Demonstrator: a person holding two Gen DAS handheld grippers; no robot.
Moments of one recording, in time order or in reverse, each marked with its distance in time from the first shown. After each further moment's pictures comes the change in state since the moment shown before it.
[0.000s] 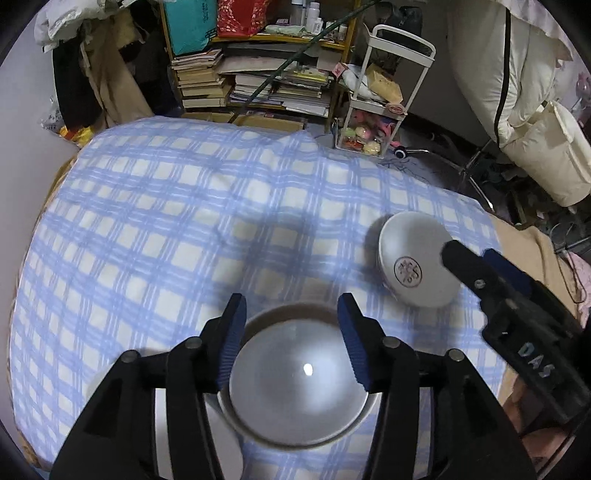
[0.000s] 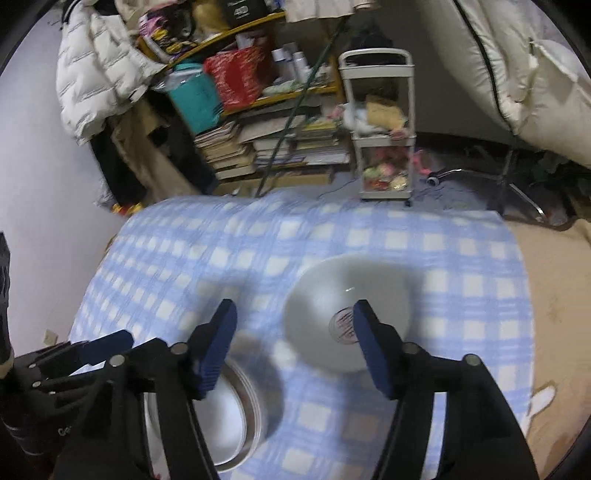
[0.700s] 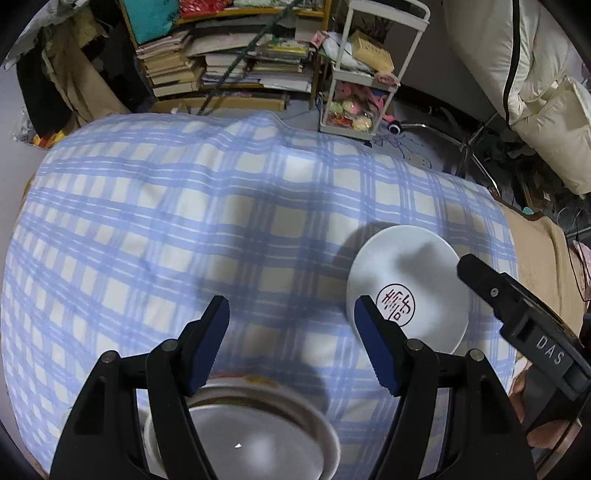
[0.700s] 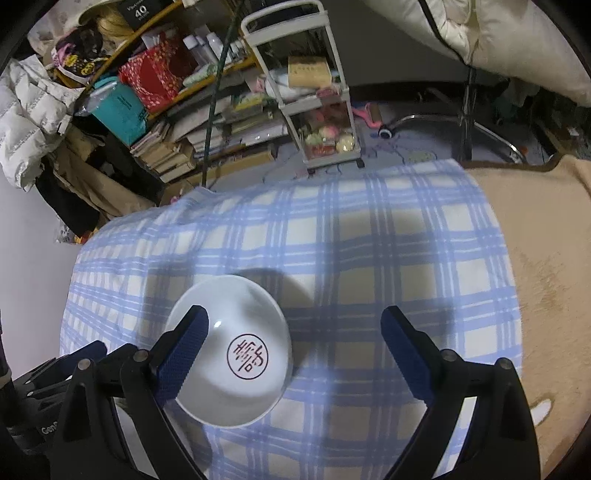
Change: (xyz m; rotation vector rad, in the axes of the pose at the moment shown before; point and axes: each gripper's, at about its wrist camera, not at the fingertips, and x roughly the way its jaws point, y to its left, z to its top) left arm 0.078 -0.053 0.039 0.049 0.109 -0.013; right arm 0.059 -0.103 0.018 0.215 0.126 -0.057
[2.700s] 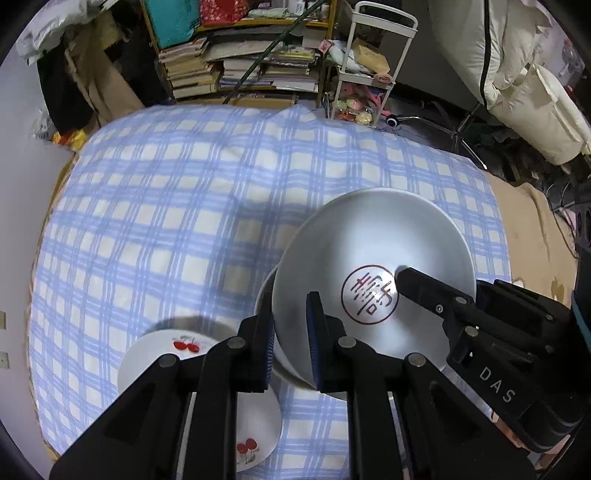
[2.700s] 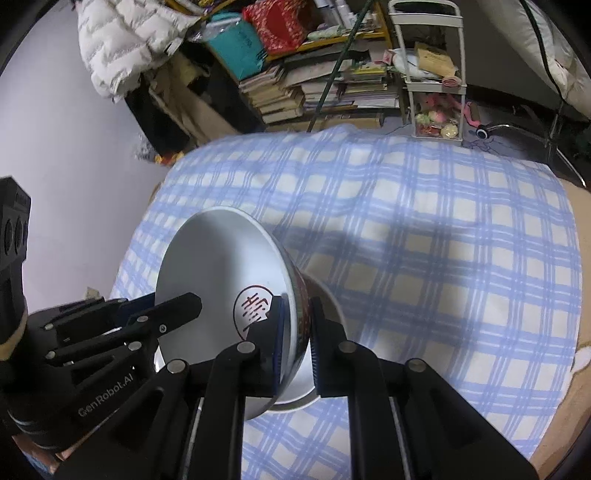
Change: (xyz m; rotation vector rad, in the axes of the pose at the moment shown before) left arm -0.098 0.077 -0.084 0.042 -0.011 -0.005; right arm -0.057 0.131 -0.092 -0.267 0.125 0.213
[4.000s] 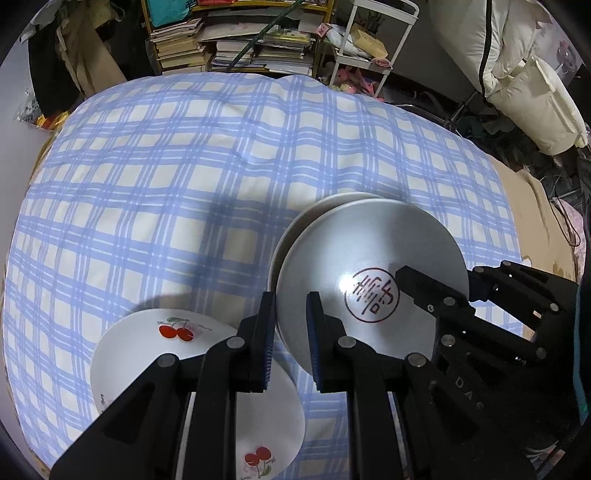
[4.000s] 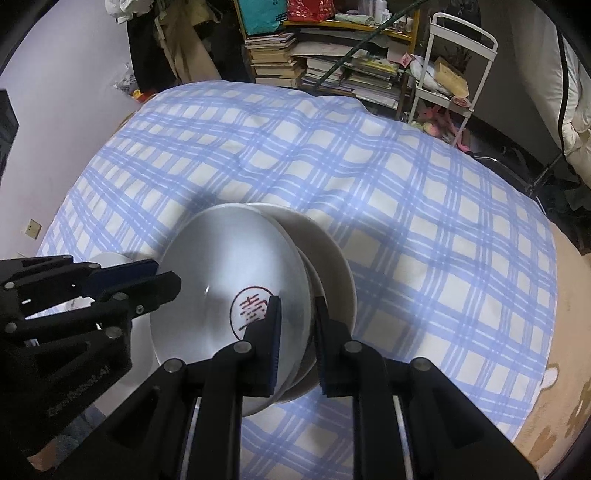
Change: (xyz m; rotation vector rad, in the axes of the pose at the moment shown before) left arm 0.044 0.028 -0.030 0.007 0.020 -0.070; right arm 0.045 0.035 -0.030 -0.211 0.079 -0.234
